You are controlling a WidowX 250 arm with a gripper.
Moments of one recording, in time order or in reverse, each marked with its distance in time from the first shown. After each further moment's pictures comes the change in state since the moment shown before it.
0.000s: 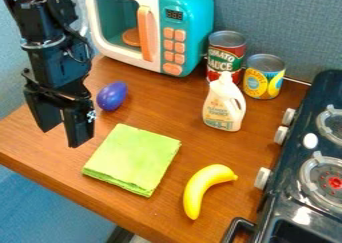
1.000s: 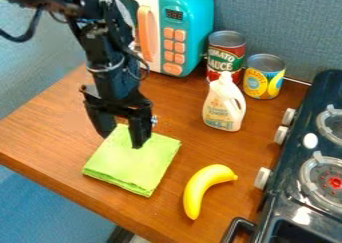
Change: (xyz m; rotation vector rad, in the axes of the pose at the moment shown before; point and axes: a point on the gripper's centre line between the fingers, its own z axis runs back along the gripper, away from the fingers) arm 0.060 -0.027 -0.036 -0.027 -0.120 0.129
